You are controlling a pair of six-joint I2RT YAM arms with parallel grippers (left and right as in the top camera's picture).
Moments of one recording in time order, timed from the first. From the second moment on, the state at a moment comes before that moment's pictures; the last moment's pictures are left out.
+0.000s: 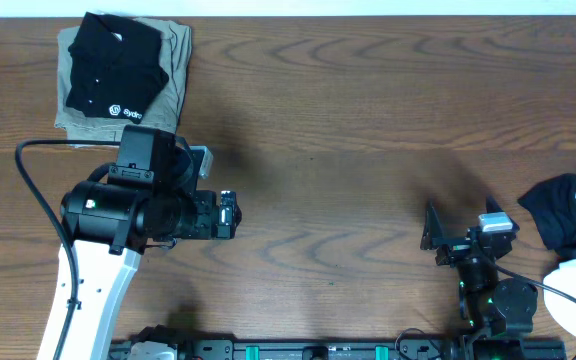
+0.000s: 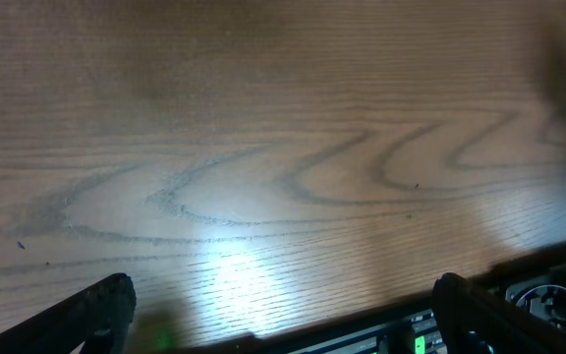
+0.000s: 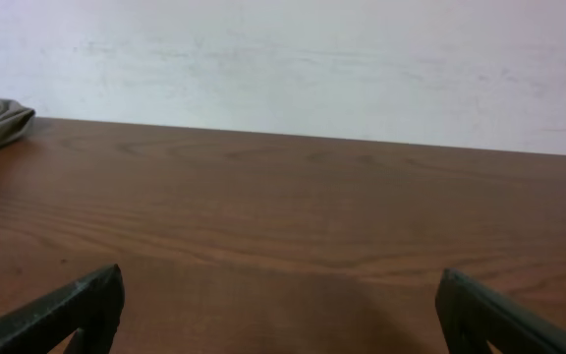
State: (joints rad) left arm -0.18 1.16 1.20 -1.31 0.29 -0.15; right arm 0.00 0.01 0.01 -0.06 -0.10 0.01
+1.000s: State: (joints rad) left arm -0.18 0.54 0.52 -0.35 0.30 -0.14; right arm 0.00 0.01 0.01 -0.06 -0.10 0.01
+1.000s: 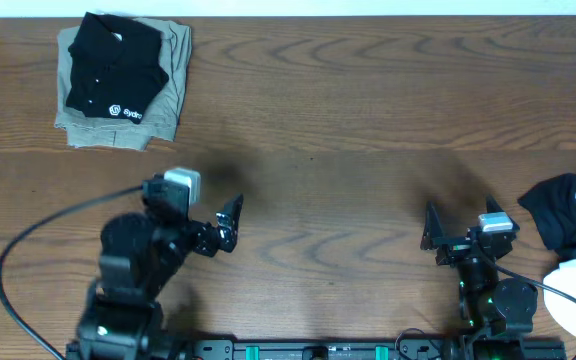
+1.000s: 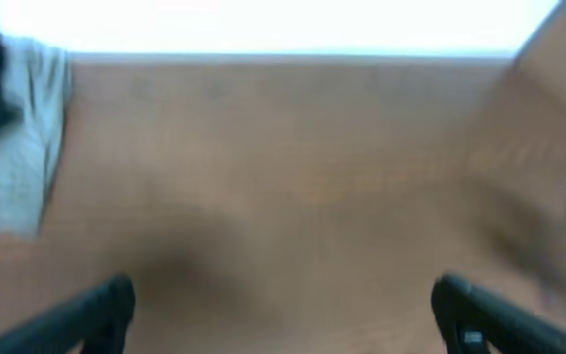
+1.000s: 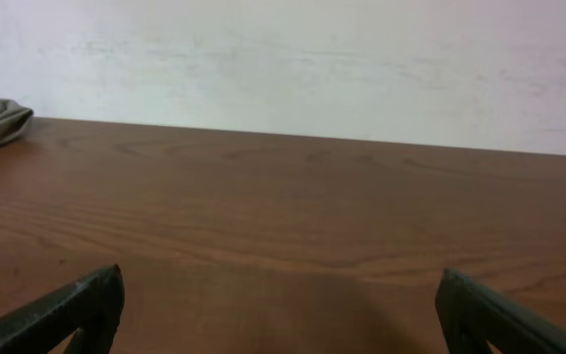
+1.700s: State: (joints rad) left arm -0.07 0.09 0.01 0.11 0.23 -0.11; right arm 0.00 0.01 0.01 -0.06 -0.10 0.01
